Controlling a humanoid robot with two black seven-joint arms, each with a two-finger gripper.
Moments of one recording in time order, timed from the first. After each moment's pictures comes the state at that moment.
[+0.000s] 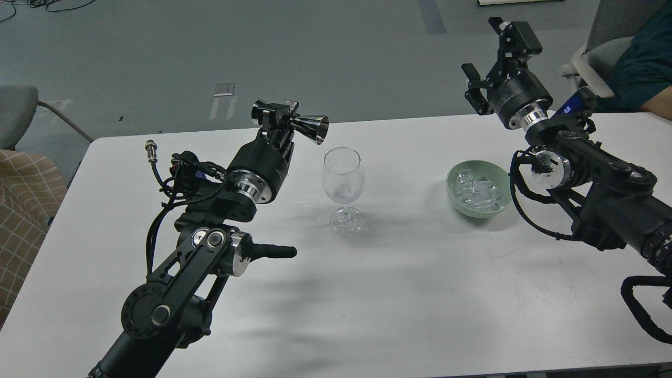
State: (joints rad) left arm -0.36 0.01 -1.09 -1.57 1.26 0.26 0.28; right arm 0.91 -0.24 0.56 0.59 -0.23 0.19 0.49
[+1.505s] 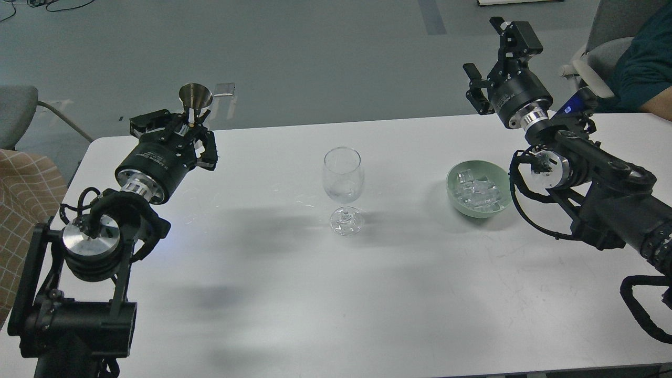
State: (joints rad) left arm -0.15 0.05 -1.66 -1.55 0.13 0.15 0.34; right arm 0.91 -0.23 0.56 0.58 -0.23 0.17 0.49
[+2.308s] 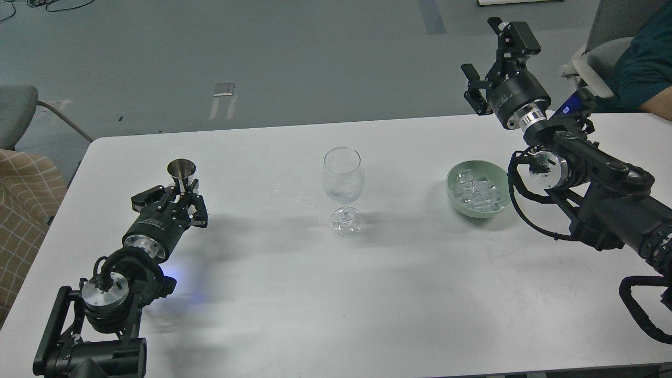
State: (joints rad) left arm -0.12 -0.01 -1.75 -1.21 0.10 -0.02 0.31; right arm 0.91 -0.23 0.56 0.59 -0.23 0.17 0.49
